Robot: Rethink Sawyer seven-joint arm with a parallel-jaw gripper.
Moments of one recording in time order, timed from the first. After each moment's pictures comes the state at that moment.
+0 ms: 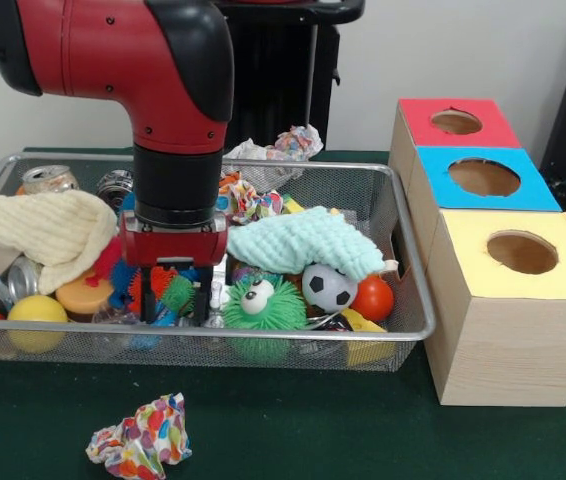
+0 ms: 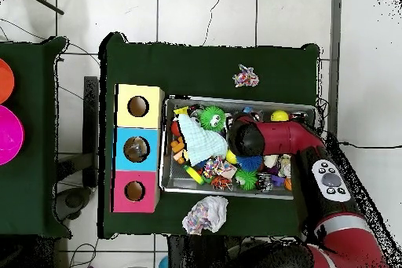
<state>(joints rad) -0.55 -0.43 0.23 1.47 -0.59 0.34 1.60</state>
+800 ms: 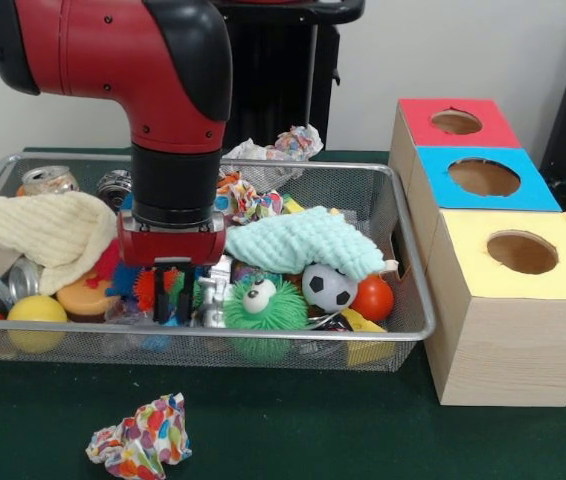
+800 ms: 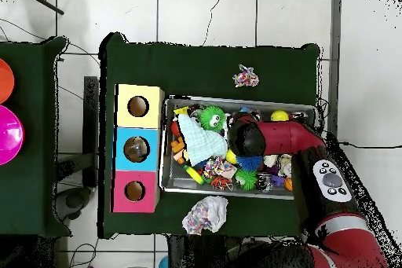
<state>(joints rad) -0.55 -0.44 0.24 1.47 -0.59 0.33 1.60</state>
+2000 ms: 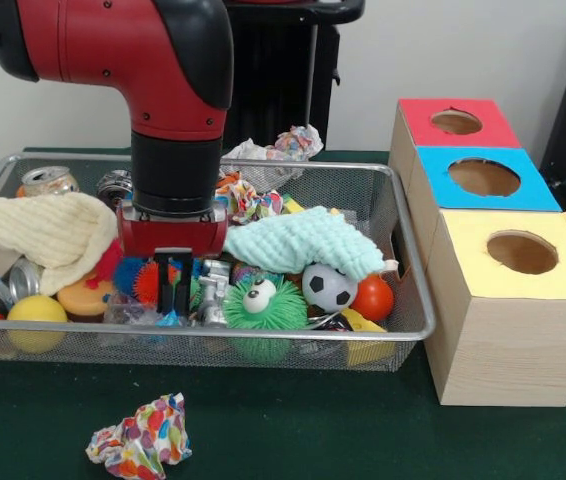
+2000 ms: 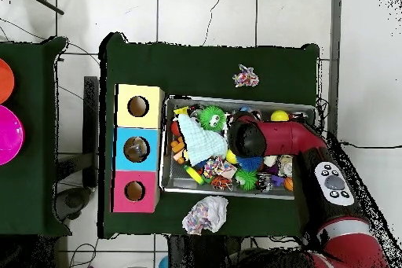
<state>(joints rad) -0.55 -0.47 0.24 1.49 -0.57 0.34 1.60</state>
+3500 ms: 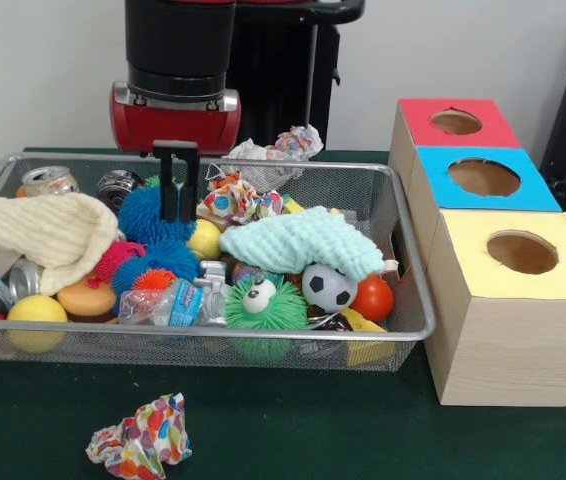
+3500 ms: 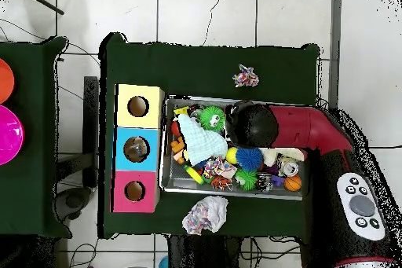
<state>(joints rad) -0.55 -0.70 0.29 1.53 -0.43 0.63 1.60</state>
